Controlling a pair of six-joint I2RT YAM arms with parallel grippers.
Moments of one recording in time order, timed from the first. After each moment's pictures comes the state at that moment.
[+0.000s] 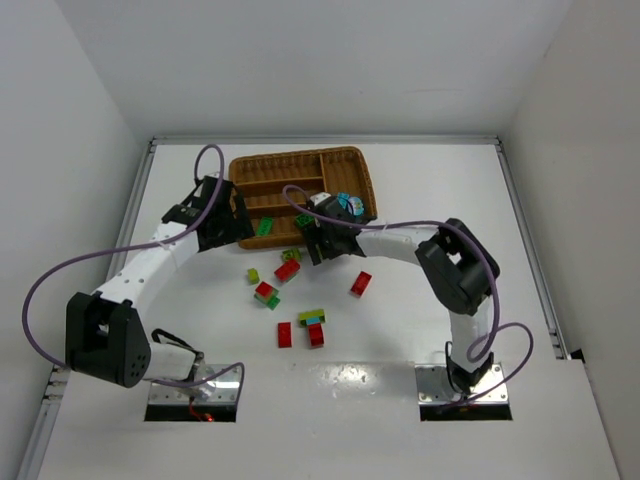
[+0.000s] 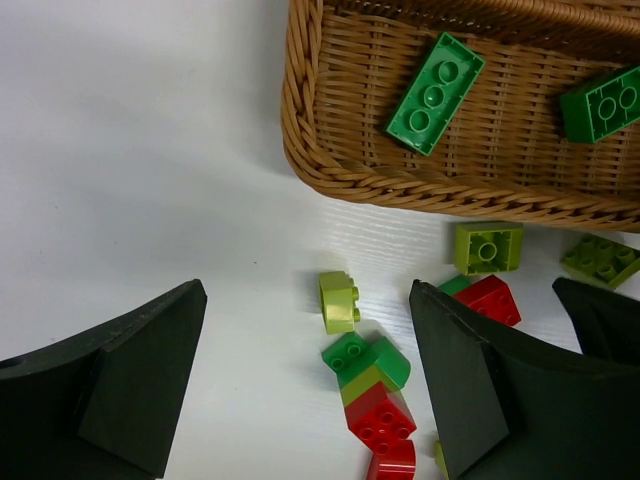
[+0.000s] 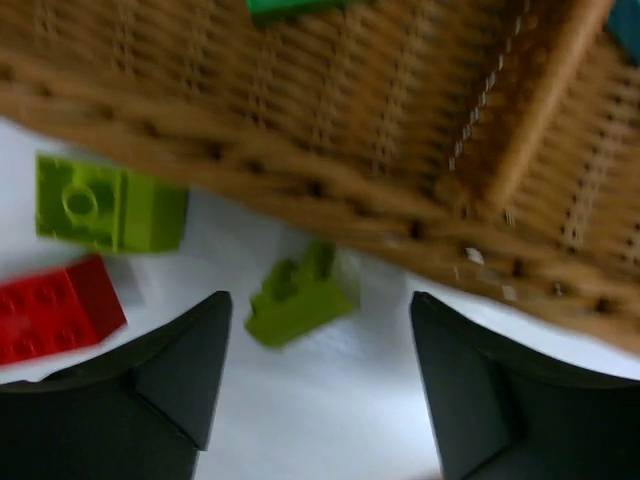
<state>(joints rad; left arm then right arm) -0.25 1.33 1.03 -0.65 -0.23 -0.52 0.73 1.96 1.19 -0.17 0.10 0.25</state>
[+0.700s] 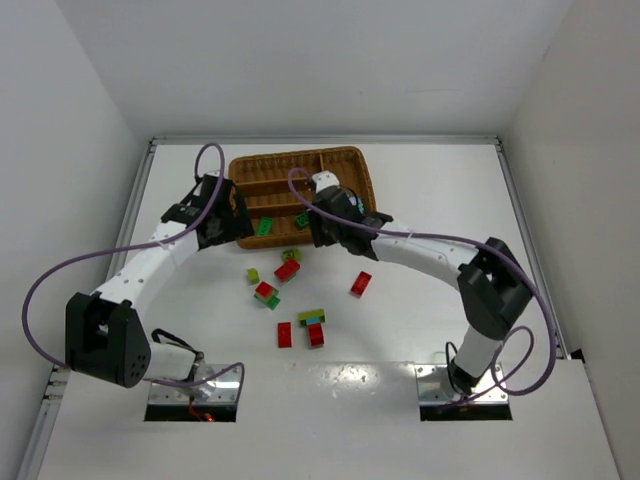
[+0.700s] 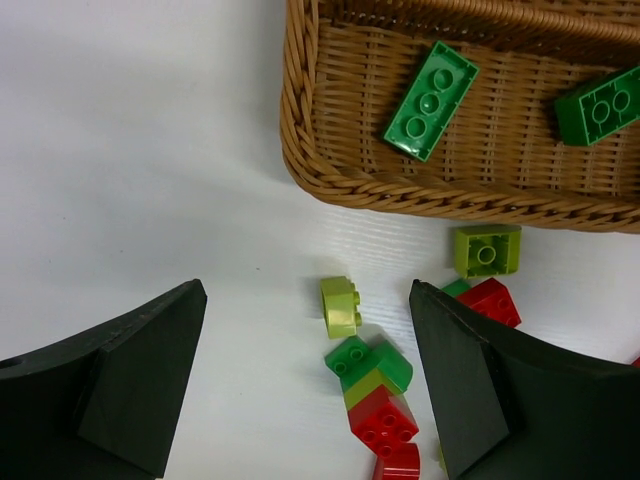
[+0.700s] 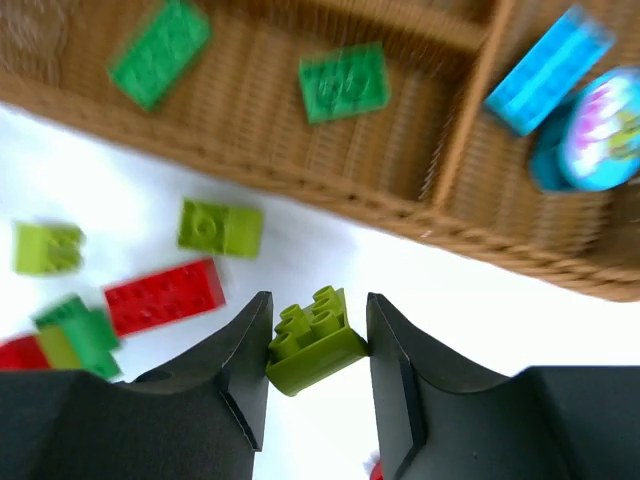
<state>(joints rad) -0.25 1.33 1.04 -0.64 -0.22 -0.50 0.80 1.76 1.18 -0.16 0.24 0.28</state>
